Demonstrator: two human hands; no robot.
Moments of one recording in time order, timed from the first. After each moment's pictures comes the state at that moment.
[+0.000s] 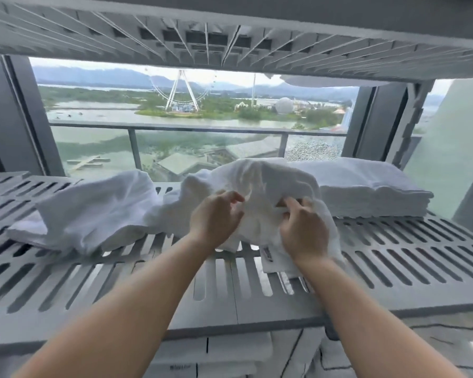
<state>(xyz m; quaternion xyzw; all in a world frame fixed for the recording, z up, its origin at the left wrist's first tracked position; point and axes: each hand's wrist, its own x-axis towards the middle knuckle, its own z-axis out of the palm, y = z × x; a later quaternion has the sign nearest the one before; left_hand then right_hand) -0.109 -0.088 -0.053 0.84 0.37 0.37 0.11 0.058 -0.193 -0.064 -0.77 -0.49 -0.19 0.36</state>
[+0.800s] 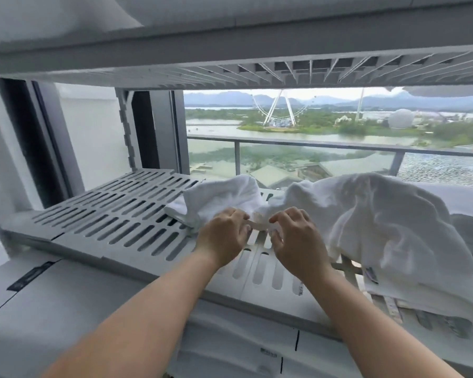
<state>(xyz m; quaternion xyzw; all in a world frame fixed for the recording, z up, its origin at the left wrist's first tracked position) -0.298 -0.117 -0.068 0.79 0.53 0.31 -0.03 -0.107 -0.152 -0.072 -0.55 -0.73 -0.12 0.38</state>
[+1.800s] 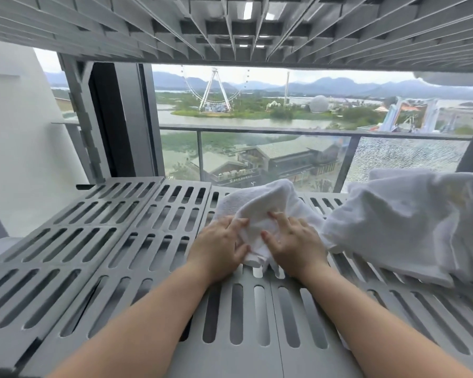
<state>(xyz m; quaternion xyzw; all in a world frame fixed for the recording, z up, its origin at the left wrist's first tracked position) -0.459 0.065 -0.099 0.88 0.41 0.25 0.02 -0.266 0.004 -0.093 -0.74 -0.62 -0.07 0.23</state>
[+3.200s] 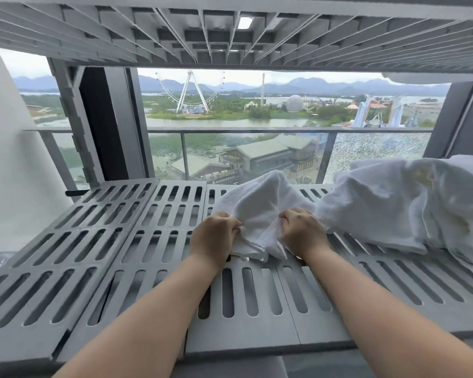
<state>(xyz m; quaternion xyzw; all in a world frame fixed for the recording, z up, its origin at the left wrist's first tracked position) -0.480 0.046 -0.080 0.86 0.40 0.31 0.02 -0.263 -0.004 -0.094 -0.78 -0.56 -0.06 0.28</state>
